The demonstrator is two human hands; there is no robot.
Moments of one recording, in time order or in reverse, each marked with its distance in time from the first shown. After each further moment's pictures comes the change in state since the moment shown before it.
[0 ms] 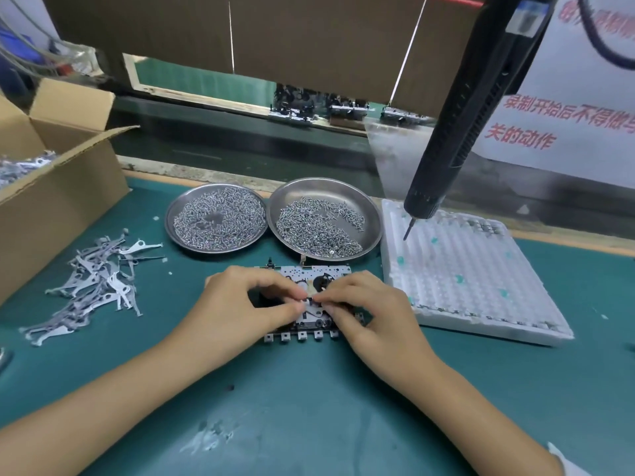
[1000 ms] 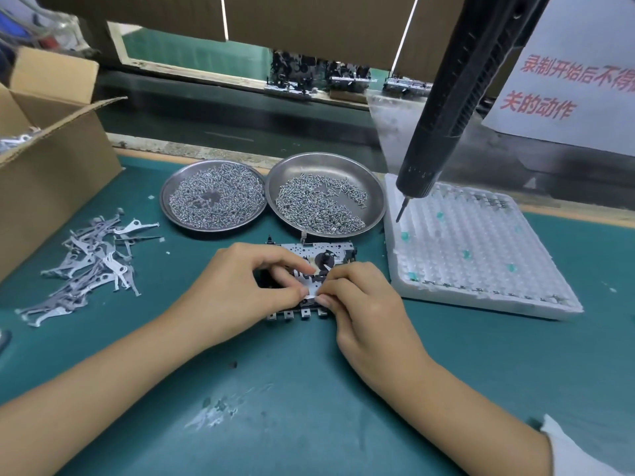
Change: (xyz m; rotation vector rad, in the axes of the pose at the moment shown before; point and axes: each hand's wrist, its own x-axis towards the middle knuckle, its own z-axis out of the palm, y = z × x) left_hand 0.000 0.001 -0.001 0.051 -0.094 -0.015; right_hand -0.018 -0.006 0.024 -0.342 0.133 -0.144
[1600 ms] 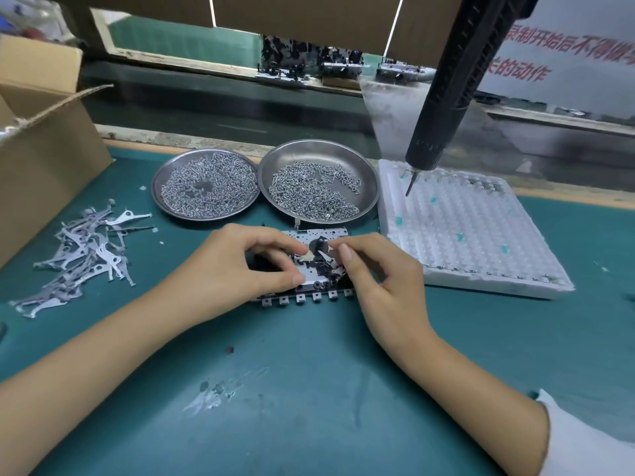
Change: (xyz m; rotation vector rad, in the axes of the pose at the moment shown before) left_hand 0.005 -0.002 -0.006 -0.078 -0.098 0.025; right_hand 0.004 0.007 -0.010 0.490 0.125 0.398
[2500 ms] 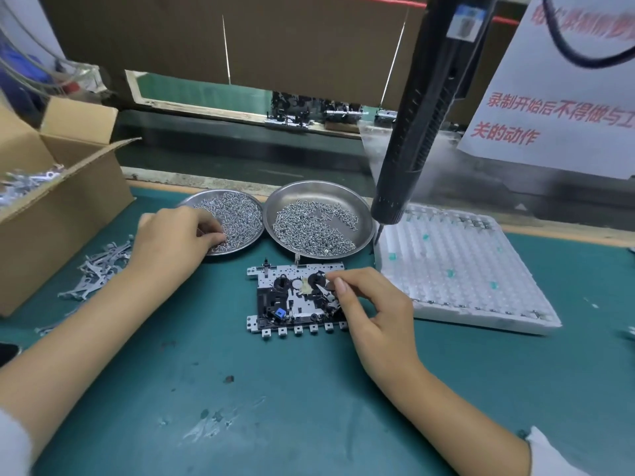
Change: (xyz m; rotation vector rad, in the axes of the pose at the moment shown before) left_hand 0.039 -0.023 -0.065 0.791 0.524 -0.166; right_hand -0.003 0.003 0.001 0.017 0.055 -0.093
